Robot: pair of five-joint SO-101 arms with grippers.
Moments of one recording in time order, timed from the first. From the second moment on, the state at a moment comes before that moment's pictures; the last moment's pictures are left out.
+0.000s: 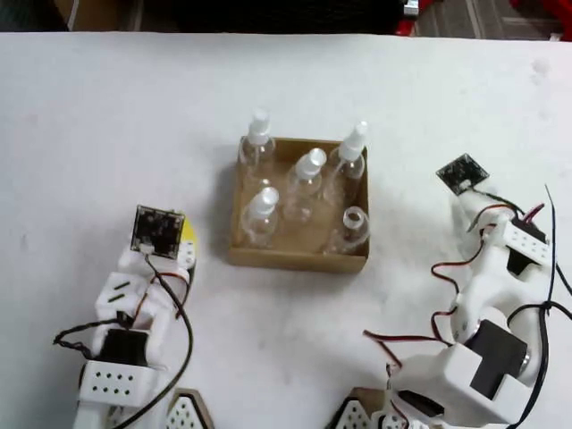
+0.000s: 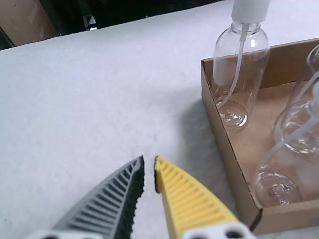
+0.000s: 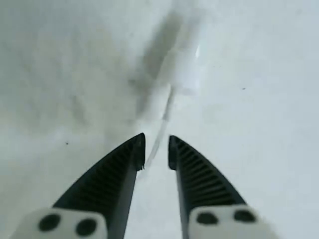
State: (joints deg) left arm -0.9 -85.0 95.4 26.9 -5.9; right arm 30.6 -1.9 36.5 37.9 66.0
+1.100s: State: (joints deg) left arm -0.9 -85.0 95.4 26.9 -5.9; right arm 24.3 39.7 -22.7 71.9 57.7
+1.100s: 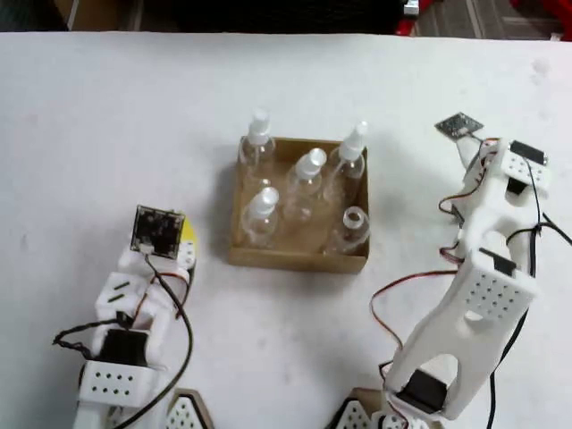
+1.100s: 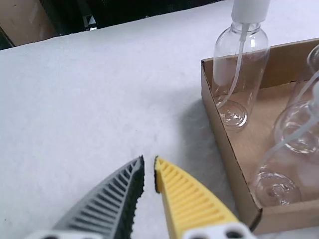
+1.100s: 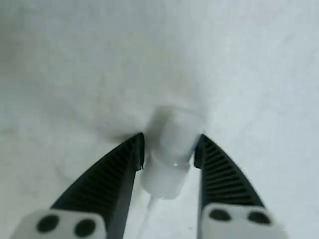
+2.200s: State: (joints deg) left arm -0.9 -85.0 95.4 26.9 -5.9; right arm 15.8 -19.6 -25.6 95.9 25.0
